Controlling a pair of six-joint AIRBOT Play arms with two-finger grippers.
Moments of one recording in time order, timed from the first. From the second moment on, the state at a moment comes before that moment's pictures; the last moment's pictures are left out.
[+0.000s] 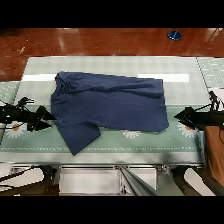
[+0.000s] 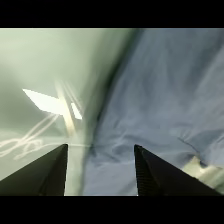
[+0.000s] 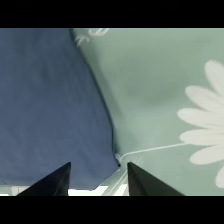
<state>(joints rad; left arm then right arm) 0.48 -1.37 0.74 0.98 -1.25 -1.45 -0.50 -1.01 0.60 -0.97 1.15 1.34</state>
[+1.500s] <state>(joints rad) 0.31 -1.31 1.28 0.66 -1.22 -1.40 -0.14 -1.27 1.28 -0.86 1.17 1.39</state>
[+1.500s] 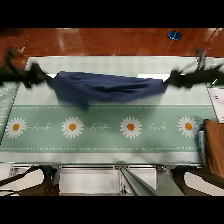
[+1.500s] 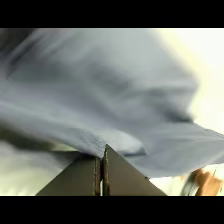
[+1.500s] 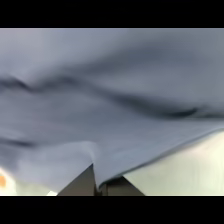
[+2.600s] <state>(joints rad) 0.06 -0.53 1.88 1.46 -1.34 -1.52 -0.12 -0.63 1.97 -1.38 1.64 1.56</state>
